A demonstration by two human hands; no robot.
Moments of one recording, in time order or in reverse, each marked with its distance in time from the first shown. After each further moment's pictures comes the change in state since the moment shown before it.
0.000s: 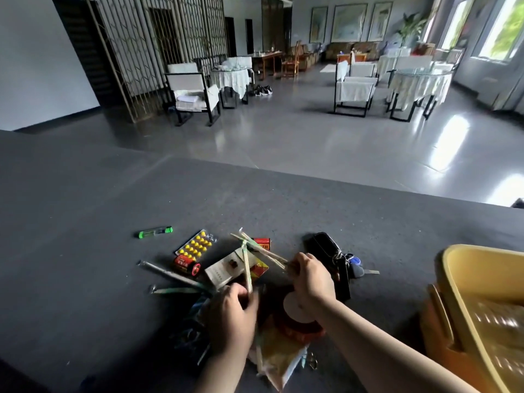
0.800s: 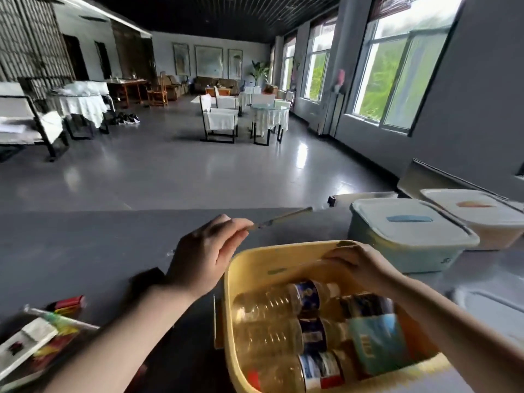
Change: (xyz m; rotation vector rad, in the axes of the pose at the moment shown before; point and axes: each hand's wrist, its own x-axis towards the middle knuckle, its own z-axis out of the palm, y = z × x) left_hand -0.013 0.305 0.036 -0.444 -0.092 1.172; right_hand -0.105 0.243 -0.362 -0.433 0.087 0.021
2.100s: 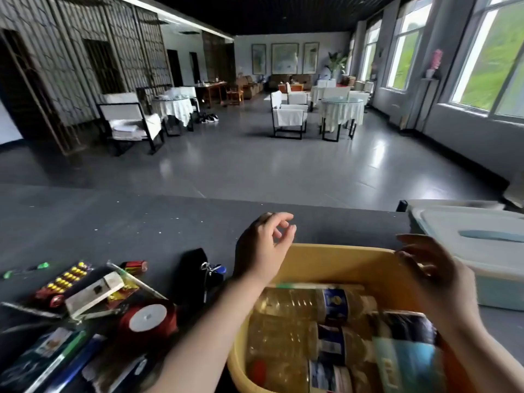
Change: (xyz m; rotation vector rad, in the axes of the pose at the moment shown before) left_hand 0.005 0.028 0.088 0.128 0.092 -0.473; right_hand -0.034 0.023 -0.010 0.603 0.540 0.173
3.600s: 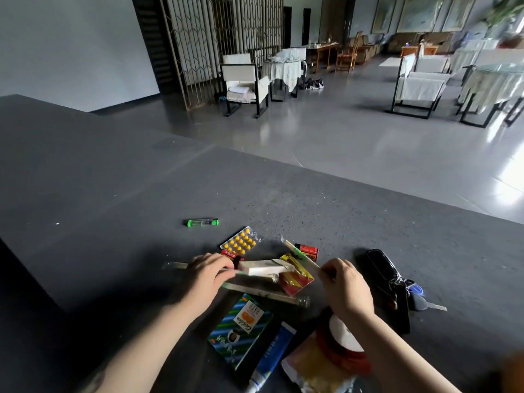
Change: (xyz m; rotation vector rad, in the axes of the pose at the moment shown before) left_hand -0.144 -0.358 -0.338 0.494 -0.189 -0.346; right_hand -0.135 -0.215 0.436 -0.136 -0.686 -0.042
